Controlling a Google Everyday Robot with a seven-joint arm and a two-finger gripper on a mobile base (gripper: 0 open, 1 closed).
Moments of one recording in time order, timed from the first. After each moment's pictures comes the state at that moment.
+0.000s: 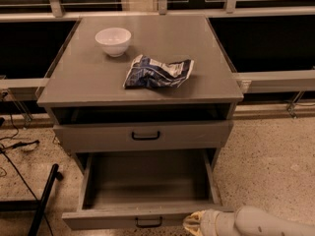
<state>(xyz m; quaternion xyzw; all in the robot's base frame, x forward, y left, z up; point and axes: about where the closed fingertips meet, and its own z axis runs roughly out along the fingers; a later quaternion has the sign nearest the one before) 0.401 -0.127 0.393 -0.63 0.69 0.13 0.34</state>
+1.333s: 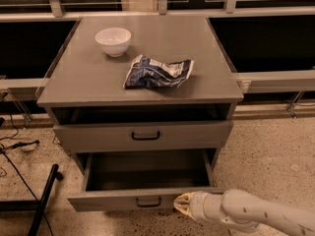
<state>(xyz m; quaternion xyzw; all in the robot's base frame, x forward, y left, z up) 0.469 -0.097 0.403 -0.63 0.67 0.11 0.38</state>
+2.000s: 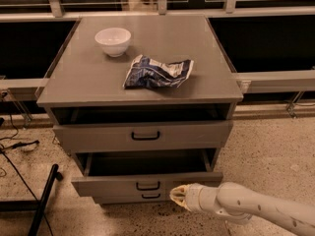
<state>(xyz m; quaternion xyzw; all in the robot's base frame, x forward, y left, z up) 0.502 -0.084 0.412 -0.63 0.66 0.10 0.41</state>
